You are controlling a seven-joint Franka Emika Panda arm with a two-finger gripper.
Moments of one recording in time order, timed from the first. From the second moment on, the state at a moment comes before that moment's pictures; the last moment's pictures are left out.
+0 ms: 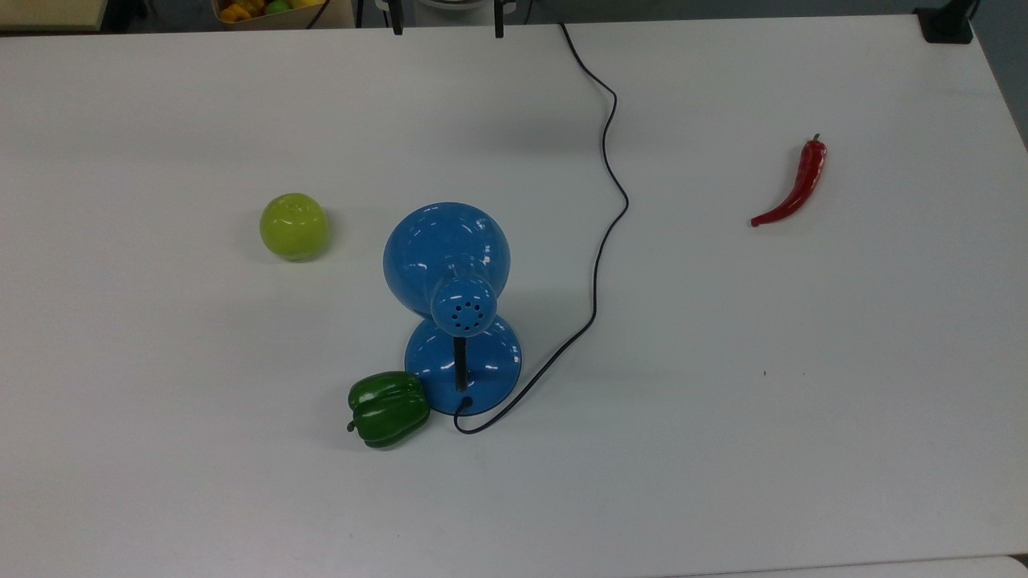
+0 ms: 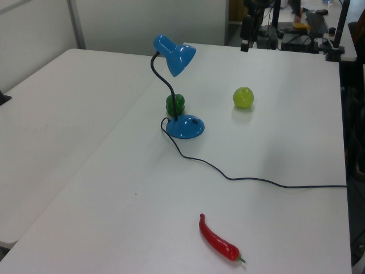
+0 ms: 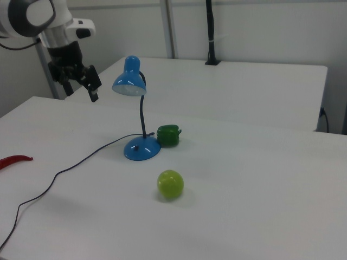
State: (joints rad) arm 0.16 0.01 -0.04 -1.58 0.01 1.70 0.11
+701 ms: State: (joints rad) arm 0.16 0.03 -0.03 -1.58 0.01 1.70 -0.05
